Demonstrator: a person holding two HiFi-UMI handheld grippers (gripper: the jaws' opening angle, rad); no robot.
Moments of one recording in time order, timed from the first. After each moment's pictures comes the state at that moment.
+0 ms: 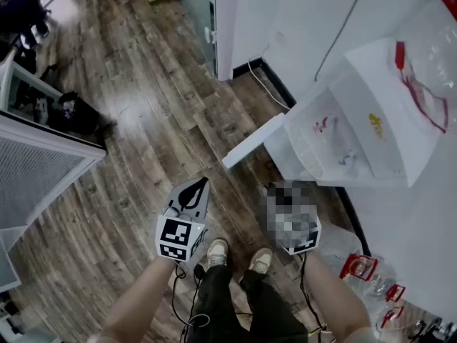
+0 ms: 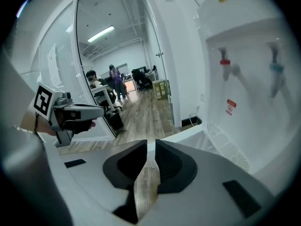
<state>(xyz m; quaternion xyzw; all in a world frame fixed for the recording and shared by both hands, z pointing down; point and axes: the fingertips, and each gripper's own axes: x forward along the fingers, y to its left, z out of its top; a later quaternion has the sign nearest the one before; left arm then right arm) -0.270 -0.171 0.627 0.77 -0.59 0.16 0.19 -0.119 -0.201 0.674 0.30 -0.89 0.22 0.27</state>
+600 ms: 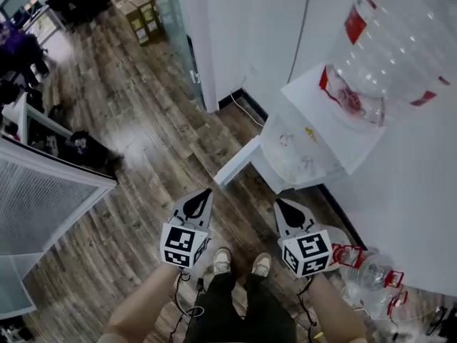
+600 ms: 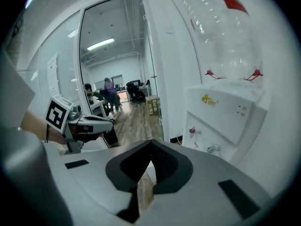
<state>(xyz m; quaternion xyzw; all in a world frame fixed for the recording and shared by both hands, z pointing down) -0.215 -0.172 0.473 0.80 -0.55 0.16 0.16 -0.052 -0.177 0.465 0.37 -0.88 0.18 0.22</state>
